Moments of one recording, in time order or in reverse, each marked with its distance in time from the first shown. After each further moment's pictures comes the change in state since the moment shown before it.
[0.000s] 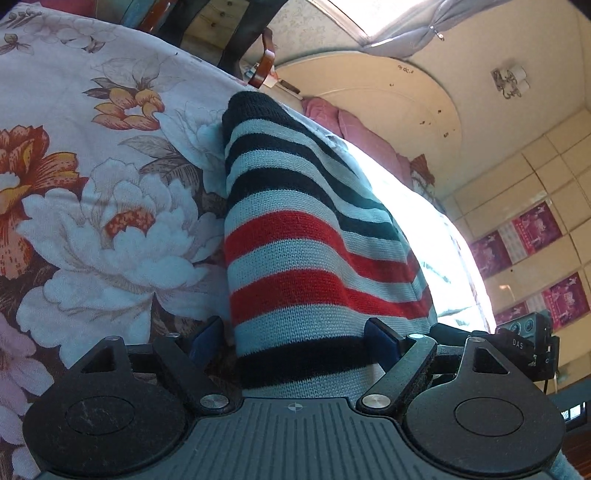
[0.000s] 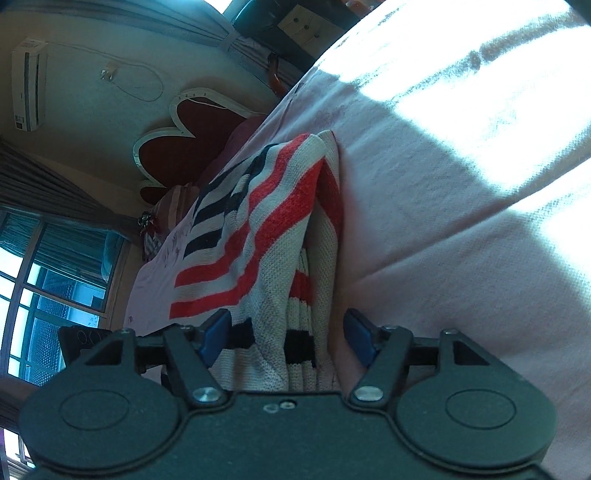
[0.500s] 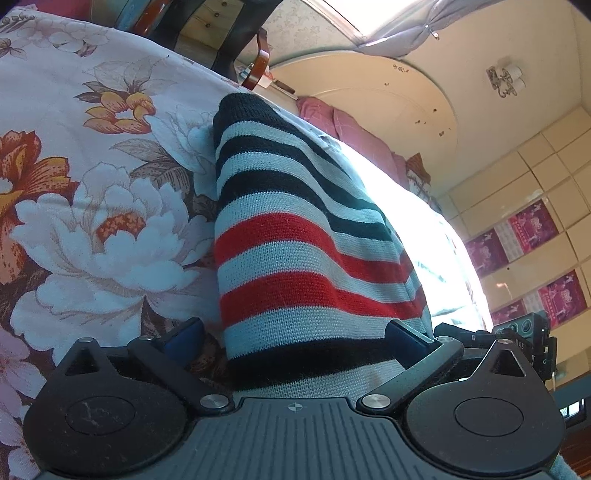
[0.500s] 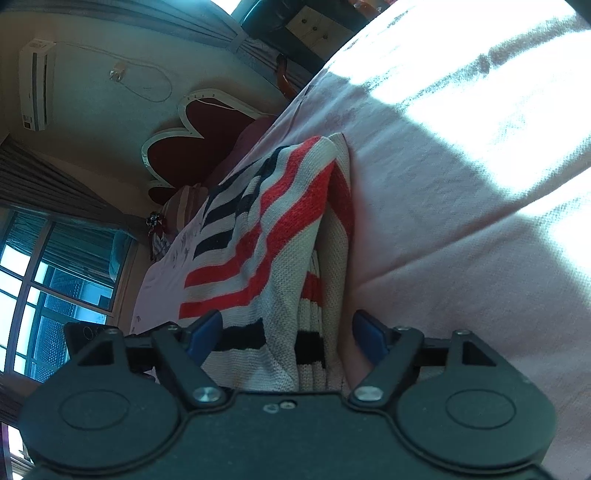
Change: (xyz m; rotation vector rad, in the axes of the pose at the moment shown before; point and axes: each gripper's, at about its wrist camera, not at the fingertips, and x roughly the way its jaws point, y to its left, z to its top) left arm -0.001 -0.002 0.003 0.015 0.004 -0.020; right arm -0.005 0.004 0.002 -0.002 -0.010 0.028
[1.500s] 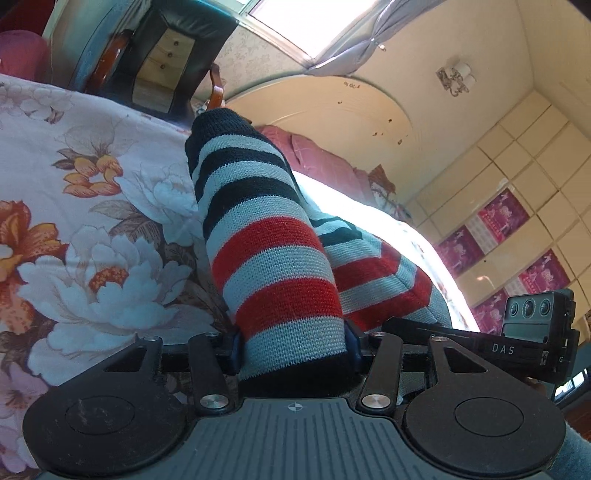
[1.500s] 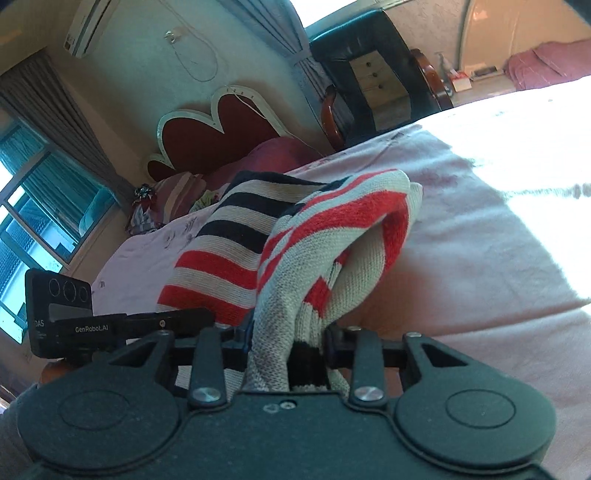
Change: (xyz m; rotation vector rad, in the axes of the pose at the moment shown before) left arm -0.050 -0.010 -0.004 0.134 -0.108 -0.084; right arm 0.008 0.098 -0.033 -0.371 -0.094 -0.139
